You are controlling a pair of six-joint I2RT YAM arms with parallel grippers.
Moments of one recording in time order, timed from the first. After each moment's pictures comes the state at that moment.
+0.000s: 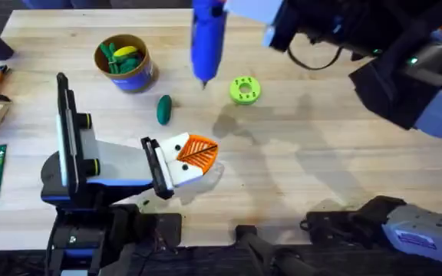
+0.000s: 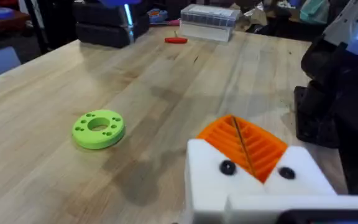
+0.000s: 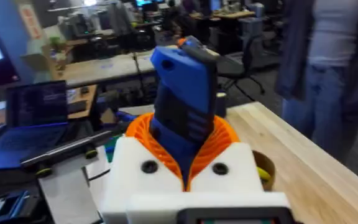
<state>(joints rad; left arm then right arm) 0.02 0.01 0.01 -0.14 1.21 0.07 0.53 1.26 0.88 0.65 -0.74 0.31</state>
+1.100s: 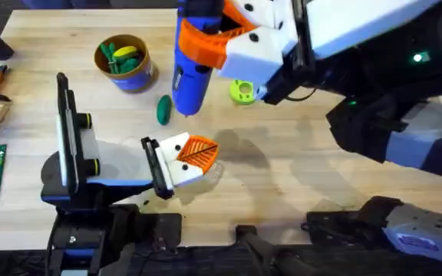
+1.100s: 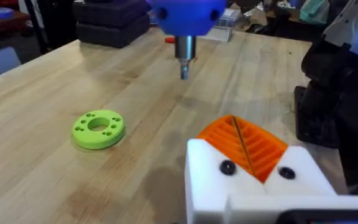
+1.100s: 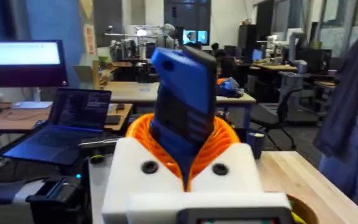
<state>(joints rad) 0.02 0.01 0.01 -0.14 1.21 0.07 0.65 1.26 0.67 1.12 -0.78 0.34</state>
